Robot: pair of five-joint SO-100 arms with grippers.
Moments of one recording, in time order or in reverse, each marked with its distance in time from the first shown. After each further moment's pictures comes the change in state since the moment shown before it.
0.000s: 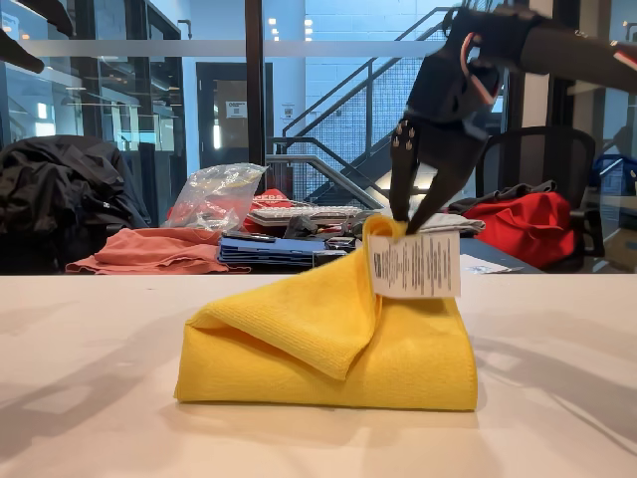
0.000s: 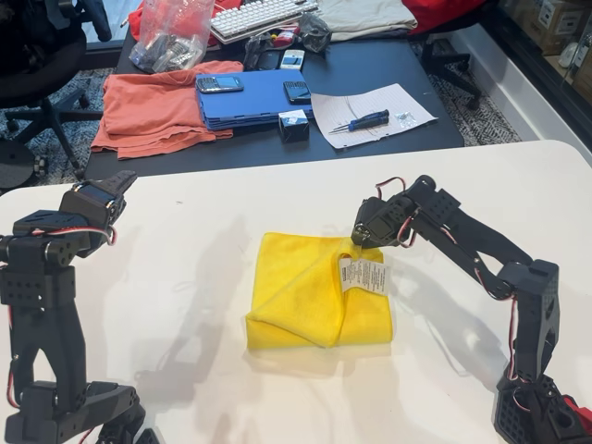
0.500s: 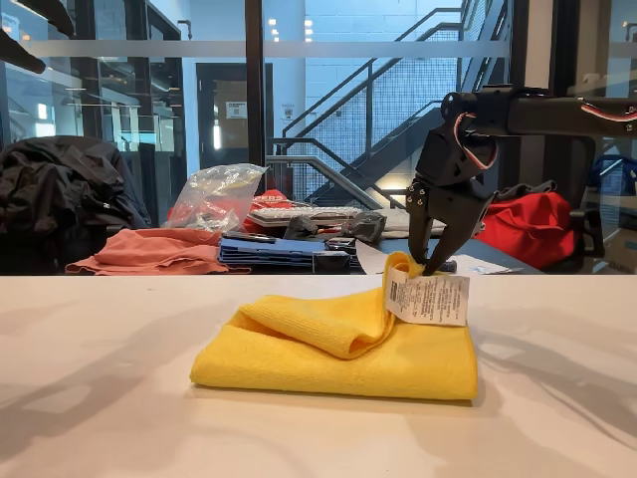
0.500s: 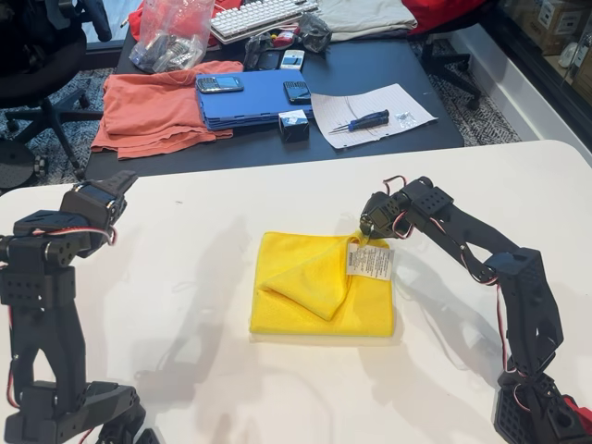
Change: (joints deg) arm 0 9.6 -10.0 -0.1 -13.3 -0.4; arm 1 2.5 0.0 0.0 0.0 -0.4
